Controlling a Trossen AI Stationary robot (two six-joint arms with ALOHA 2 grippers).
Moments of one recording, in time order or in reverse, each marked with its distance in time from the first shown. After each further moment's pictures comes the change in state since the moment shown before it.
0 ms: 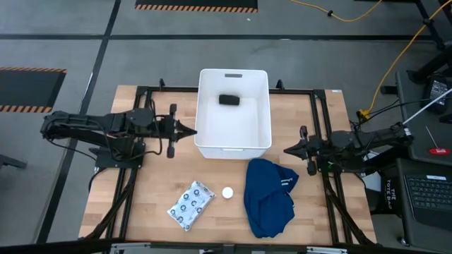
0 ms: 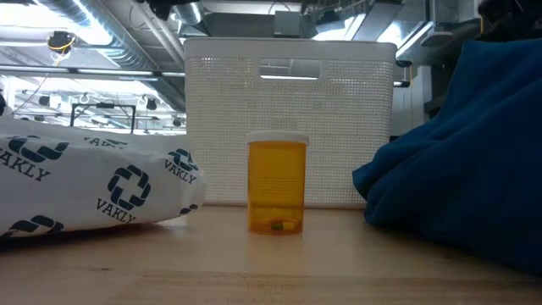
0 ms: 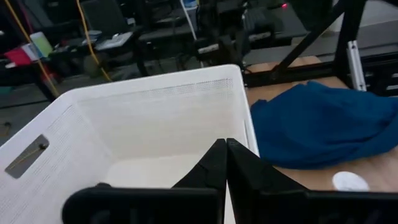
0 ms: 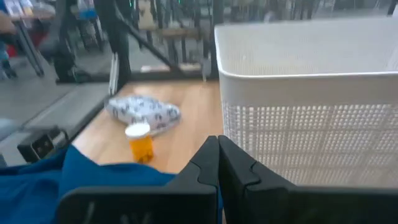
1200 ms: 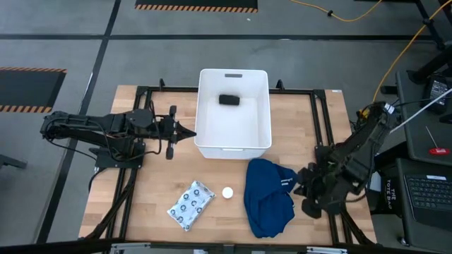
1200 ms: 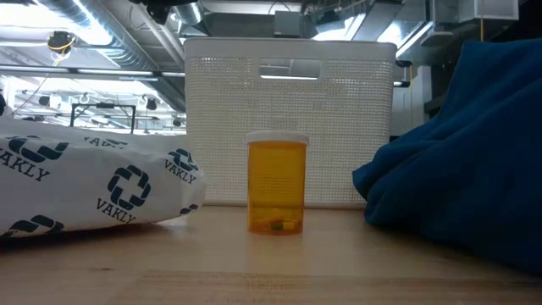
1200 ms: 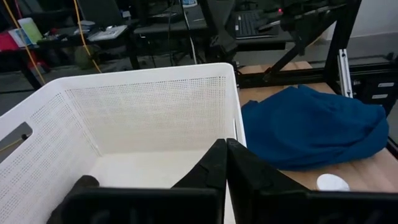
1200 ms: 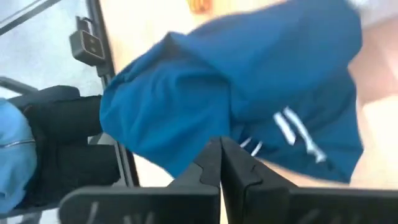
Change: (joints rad) left arm 0.000 -0.013 -0.014 -0.004 0.016 -0.071; right arm 0.679 0.981 0.881 -0.857 0.199 1.141
